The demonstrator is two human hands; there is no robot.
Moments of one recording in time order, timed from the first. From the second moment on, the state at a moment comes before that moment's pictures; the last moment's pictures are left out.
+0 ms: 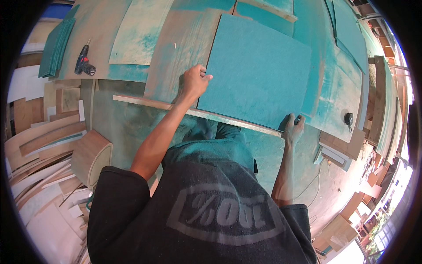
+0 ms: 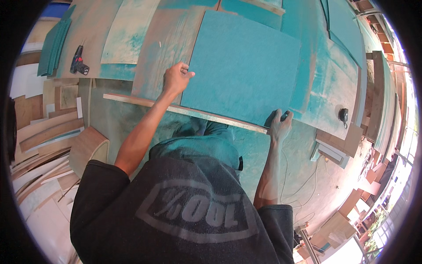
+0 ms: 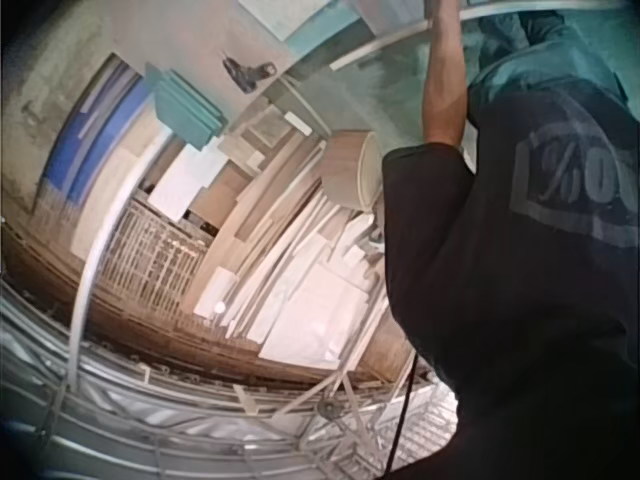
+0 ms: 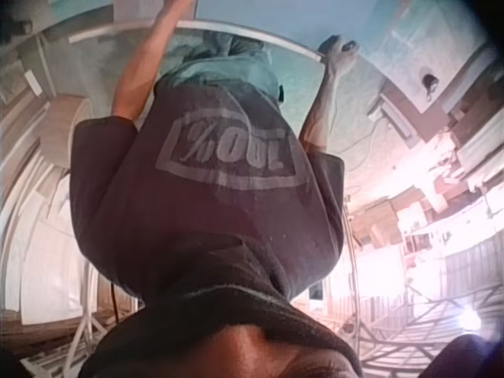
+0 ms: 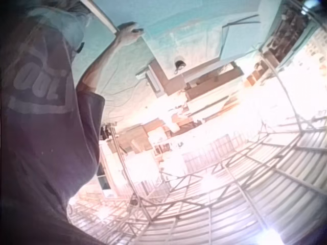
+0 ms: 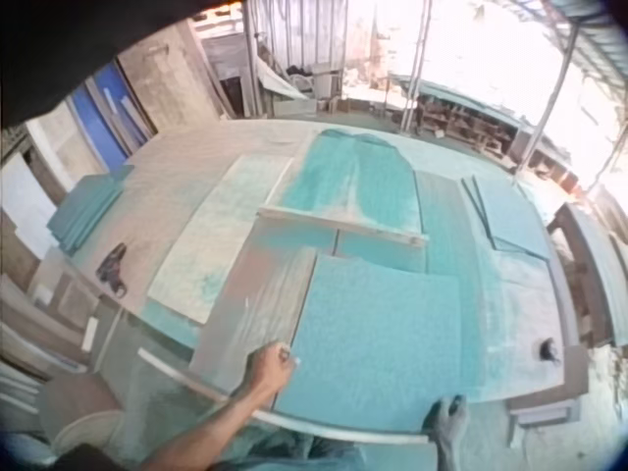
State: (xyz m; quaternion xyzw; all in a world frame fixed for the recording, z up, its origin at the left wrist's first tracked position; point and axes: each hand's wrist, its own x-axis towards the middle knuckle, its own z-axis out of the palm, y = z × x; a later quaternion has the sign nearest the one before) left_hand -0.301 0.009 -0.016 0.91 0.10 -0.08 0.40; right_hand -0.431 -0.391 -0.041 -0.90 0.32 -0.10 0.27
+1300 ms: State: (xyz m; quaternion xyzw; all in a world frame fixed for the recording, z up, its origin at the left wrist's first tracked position) left_hand -0.317 0.005 -0.024 0.86 0.18 0.00 0.47; right_hand -0.436 -0.389 -0.031 -0.91 0.29 -0.06 0.30
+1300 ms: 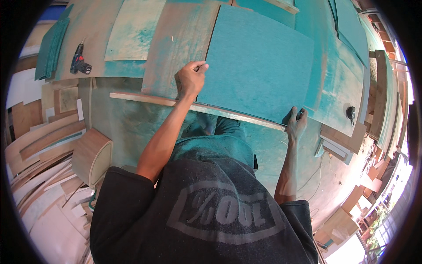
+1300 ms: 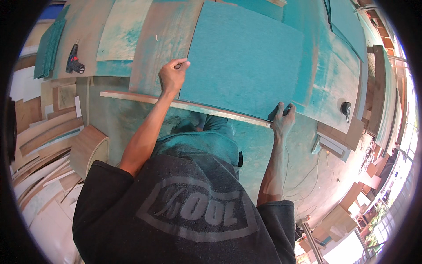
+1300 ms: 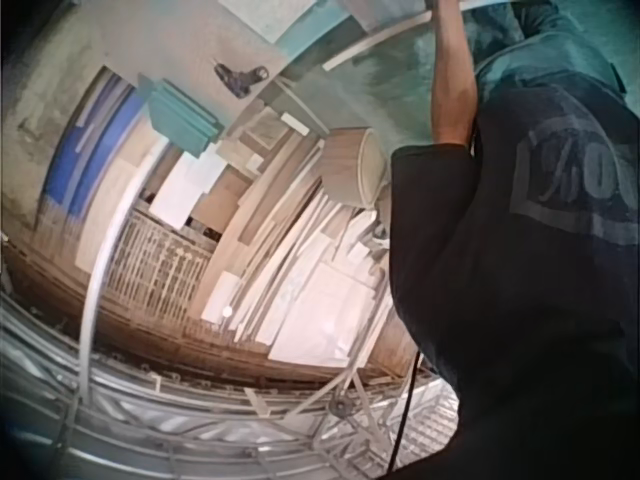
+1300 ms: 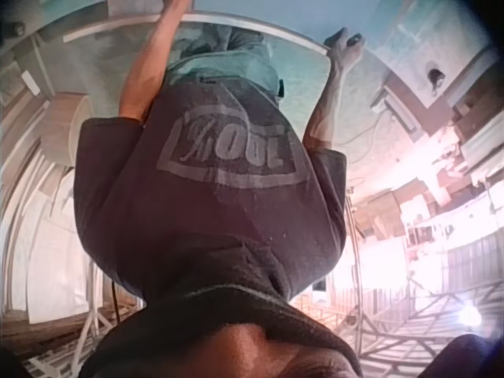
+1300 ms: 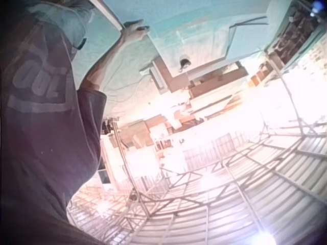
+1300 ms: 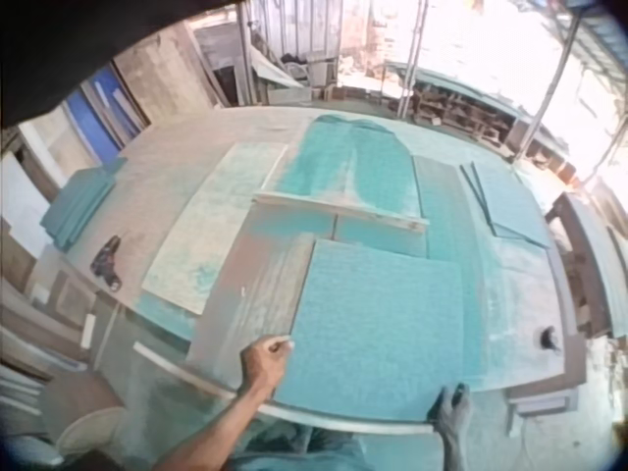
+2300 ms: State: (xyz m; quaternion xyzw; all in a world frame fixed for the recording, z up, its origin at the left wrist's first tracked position) left_hand -0.324 0.020 -0.010 0.91 0.12 -0.09 0.40; right_hand -0.428 -0.377 -0.016 -0.92 0.32 -0.03 0.23
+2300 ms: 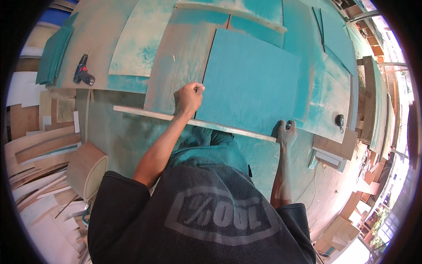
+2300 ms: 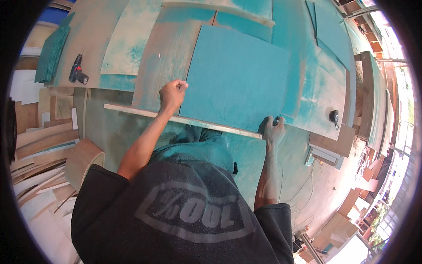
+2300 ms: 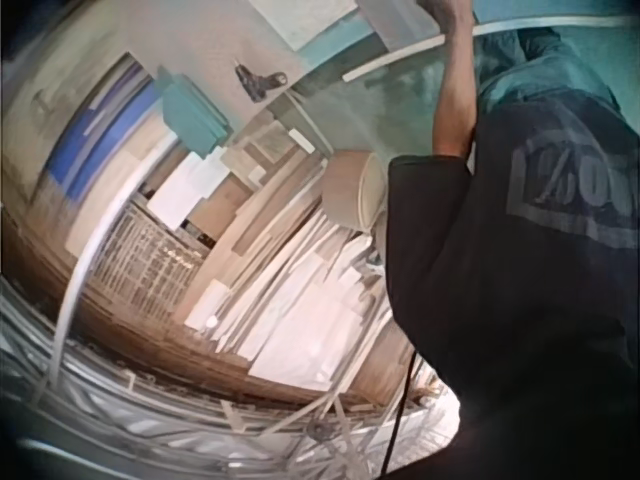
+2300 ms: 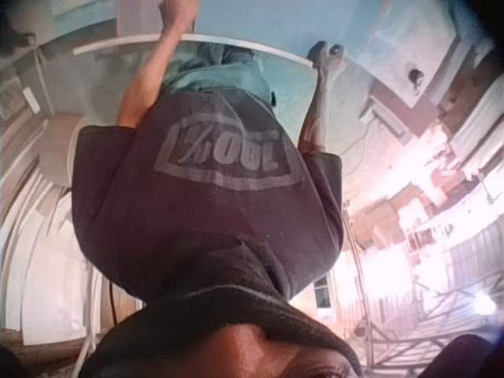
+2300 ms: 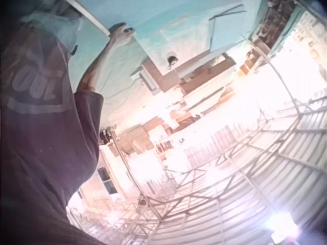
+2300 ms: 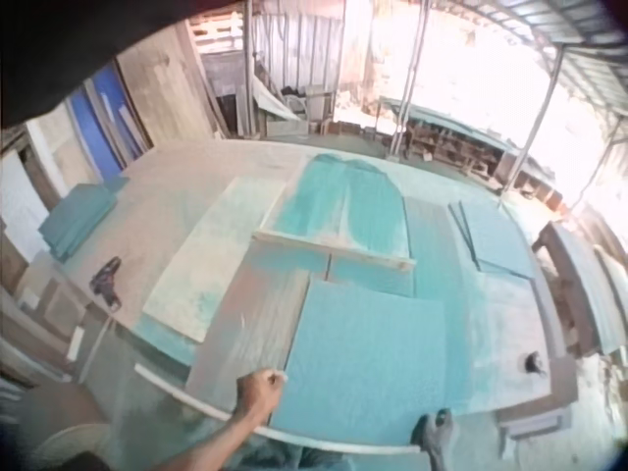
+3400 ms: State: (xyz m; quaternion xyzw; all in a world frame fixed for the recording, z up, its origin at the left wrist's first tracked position) left_hand -0.088 0.004 0.013 0.97 -0.17 -0.16 0.00; right_hand -0.263 -0.233 0.039 -0.94 -0.21 0.27 0.02
